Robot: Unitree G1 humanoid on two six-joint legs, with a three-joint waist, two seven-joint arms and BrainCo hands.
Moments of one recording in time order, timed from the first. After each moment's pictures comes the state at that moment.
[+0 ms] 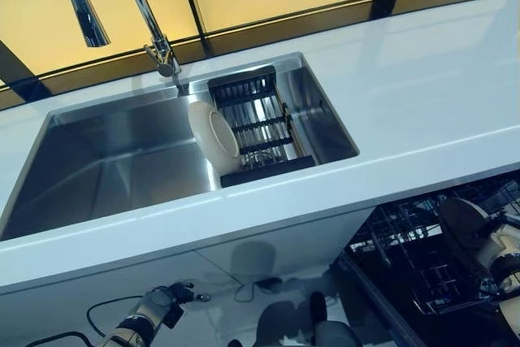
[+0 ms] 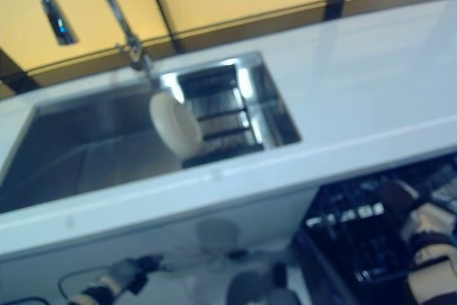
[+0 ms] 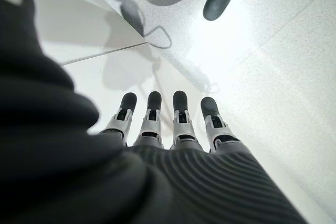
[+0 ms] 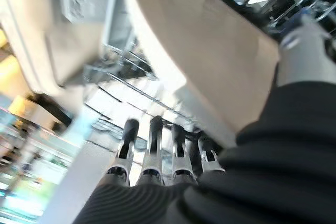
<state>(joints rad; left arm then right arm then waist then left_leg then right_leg) -0.20 0.38 -0.39 1.09 0.10 0.14 -0.19 -0.46 -0.88 0.29 1.07 -0.50 0.48 0.00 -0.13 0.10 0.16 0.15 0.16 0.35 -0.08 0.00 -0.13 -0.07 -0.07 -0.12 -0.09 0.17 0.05</state>
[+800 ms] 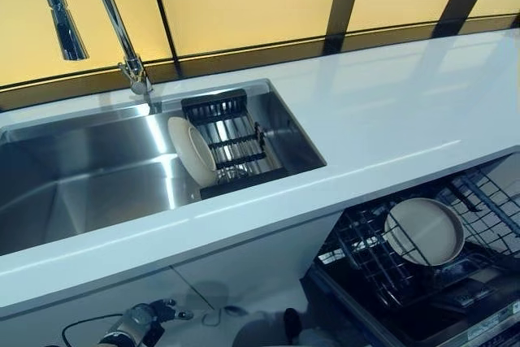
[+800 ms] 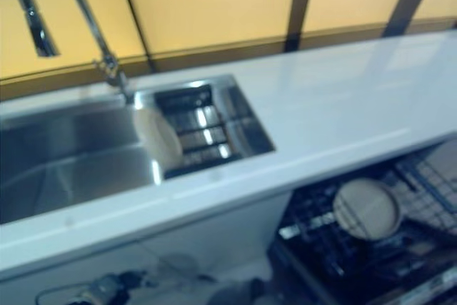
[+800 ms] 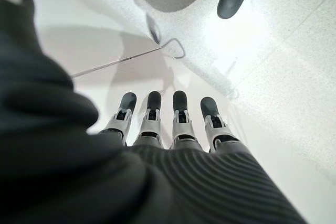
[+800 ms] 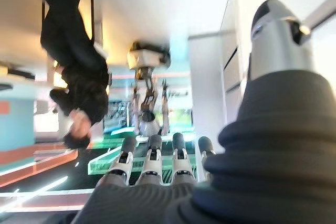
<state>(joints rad) -0.12 0.44 -0.39 1.16 0.11 0.07 -0.17 -0.43 -1.41 -0.05 1.20 -0.33 0.37 -0.07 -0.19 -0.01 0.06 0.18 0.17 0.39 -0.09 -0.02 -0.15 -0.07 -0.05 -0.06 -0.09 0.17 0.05</state>
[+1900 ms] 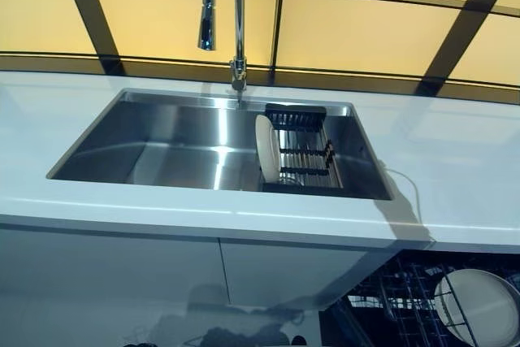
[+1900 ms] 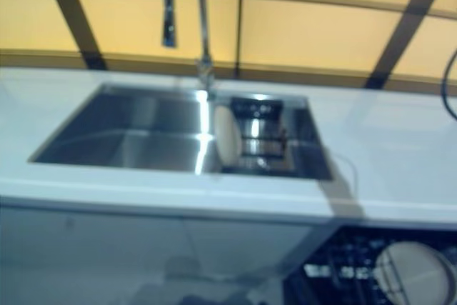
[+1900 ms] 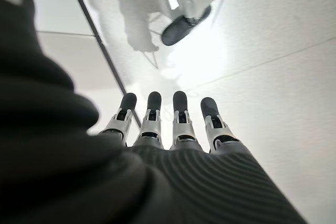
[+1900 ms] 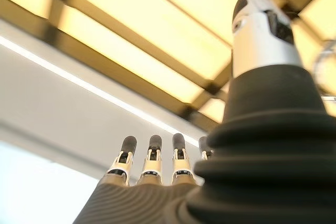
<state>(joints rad) 0.03 0.41 -0.31 1.16 0.08 0.19 -0.11 -1.52 -1.35 0.98 0.45 -0.54 -0.08 -0.22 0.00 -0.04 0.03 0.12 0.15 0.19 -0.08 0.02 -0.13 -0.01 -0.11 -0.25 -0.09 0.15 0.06</state>
